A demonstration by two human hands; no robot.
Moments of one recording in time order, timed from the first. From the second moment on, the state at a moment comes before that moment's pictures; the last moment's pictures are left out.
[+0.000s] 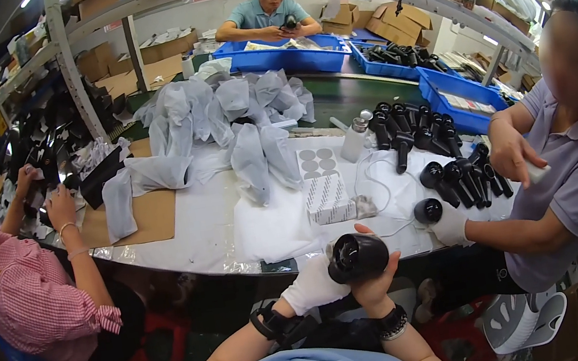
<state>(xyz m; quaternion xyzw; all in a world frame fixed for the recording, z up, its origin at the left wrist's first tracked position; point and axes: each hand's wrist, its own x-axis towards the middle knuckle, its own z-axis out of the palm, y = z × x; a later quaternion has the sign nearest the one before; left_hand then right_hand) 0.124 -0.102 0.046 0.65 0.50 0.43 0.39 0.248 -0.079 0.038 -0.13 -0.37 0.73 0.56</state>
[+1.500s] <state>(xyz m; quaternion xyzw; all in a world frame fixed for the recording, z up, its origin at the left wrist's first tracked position) 0.116 -0.077 0.062 0.37 0.30 0.48 0.73 0.279 -0.037 0.056 -0.13 -0.79 0.25 0.55</state>
